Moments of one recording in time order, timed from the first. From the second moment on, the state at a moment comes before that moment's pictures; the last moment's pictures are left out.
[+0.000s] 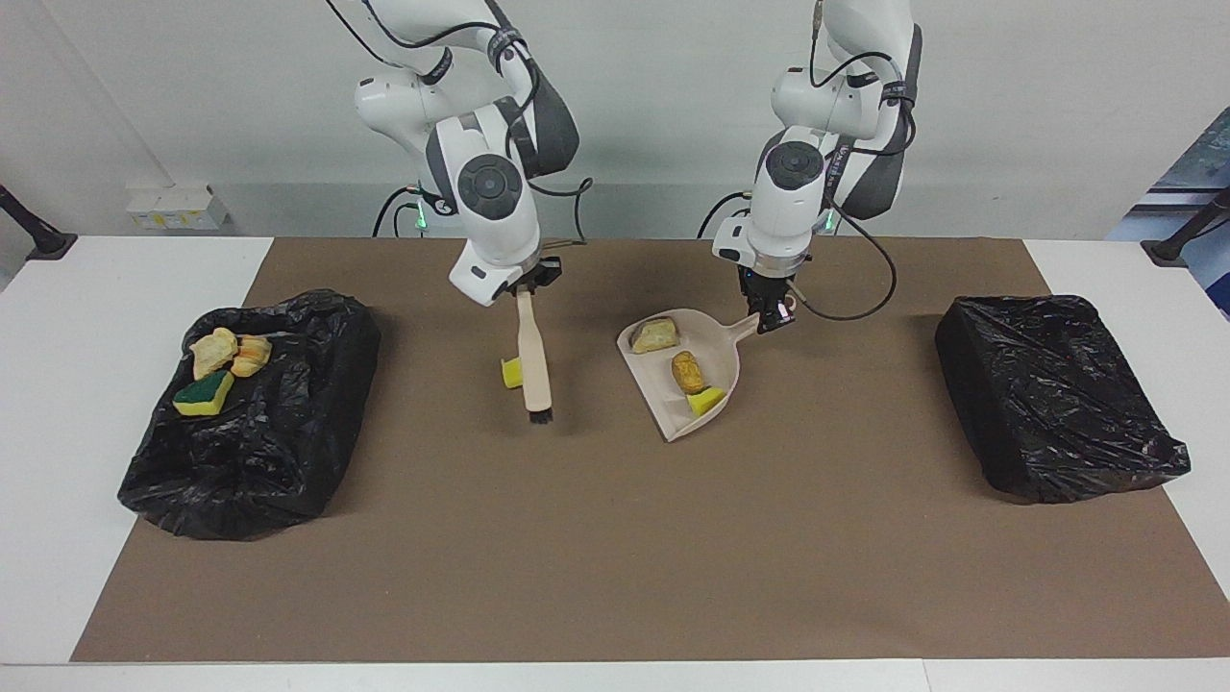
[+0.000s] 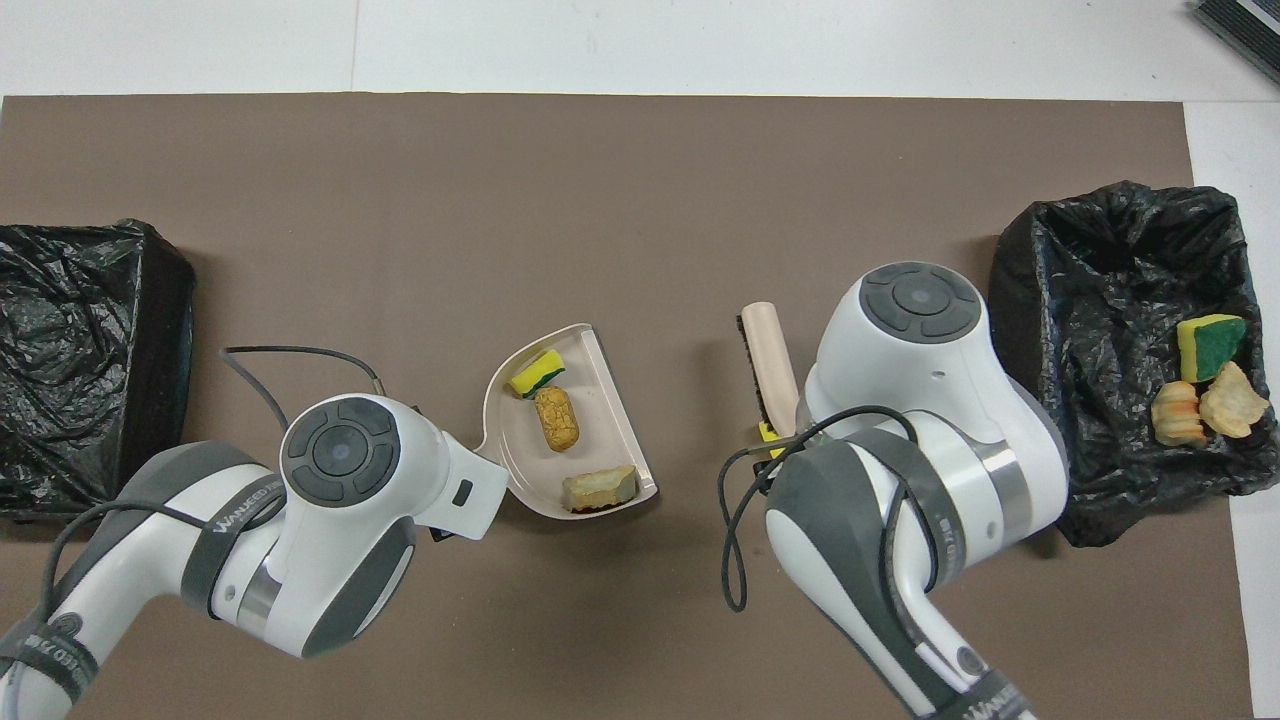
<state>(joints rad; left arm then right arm) -0.52 -0.07 0.01 -2.29 0.06 2.14 0.71 0.12 0.04 0.18 -2.08 0.03 1.72 0.23</state>
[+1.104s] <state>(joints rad) -0.52 -0.07 0.01 -2.29 0.06 2.14 0.71 0.41 0.04 0.20 -2.21 0.25 2.02 0.32</state>
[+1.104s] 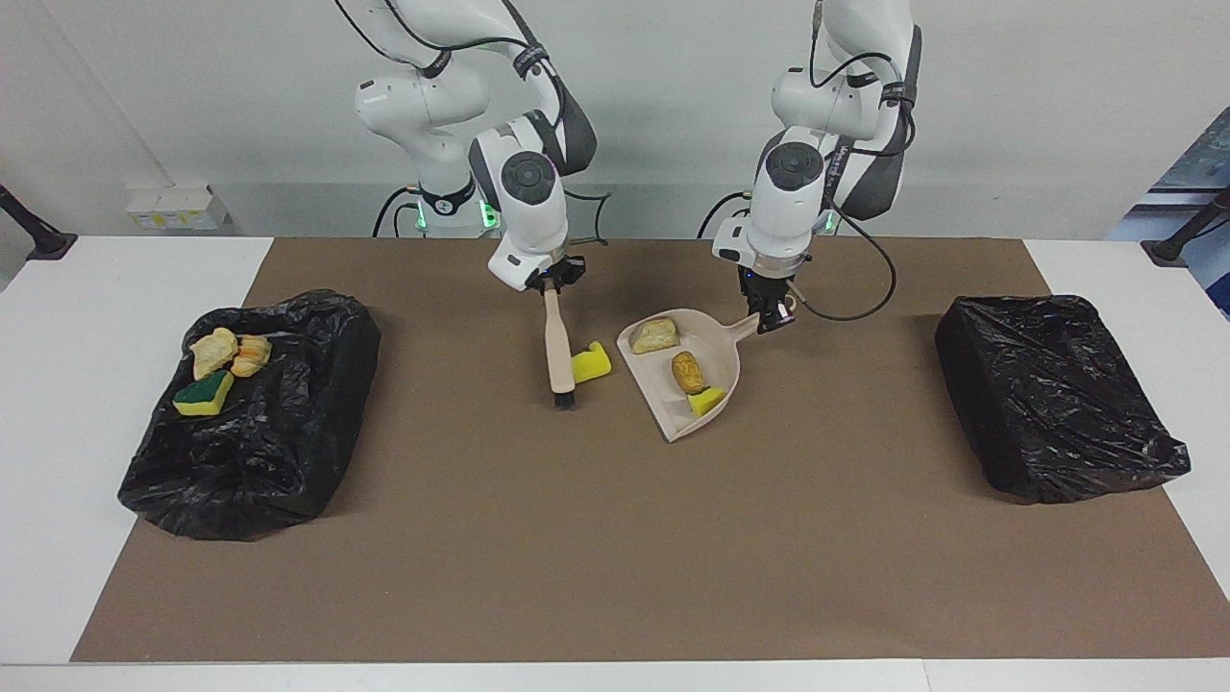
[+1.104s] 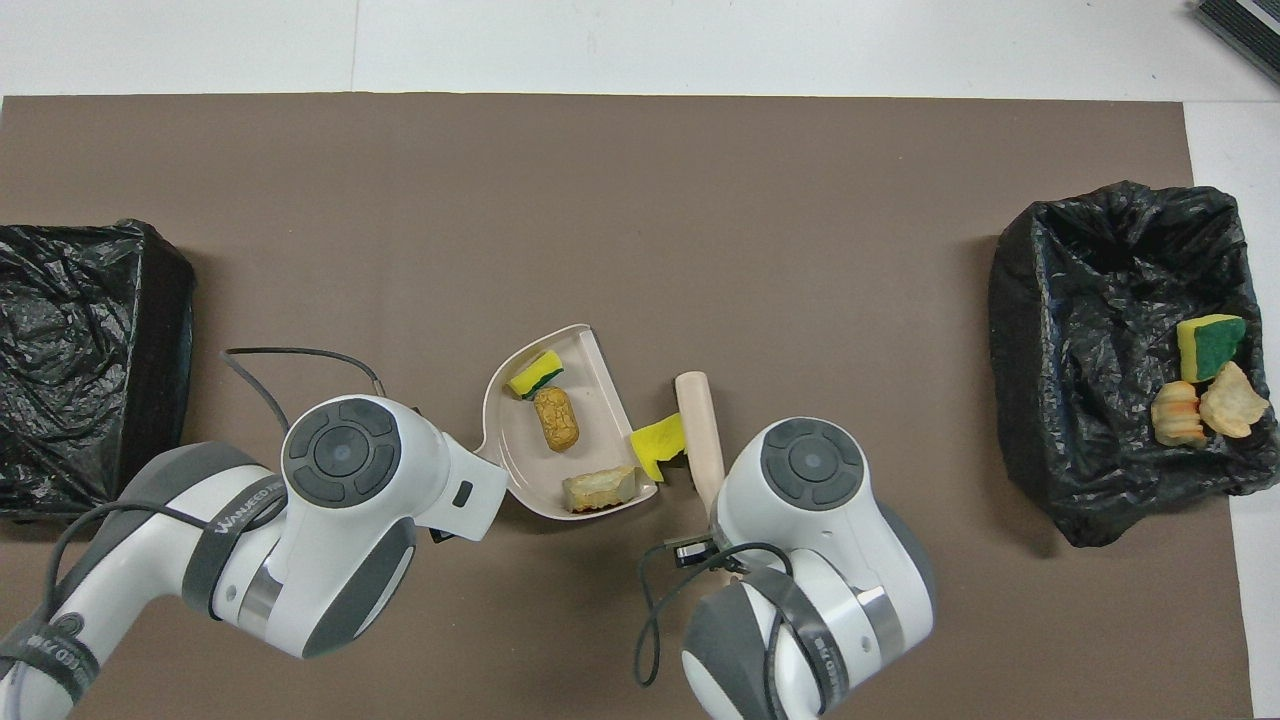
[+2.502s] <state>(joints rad) -0.34 -0.10 0.03 -2.25 0.06 2.15 1.06 0.40 0.08 0.19 -1.94 0.18 1.73 0.39</state>
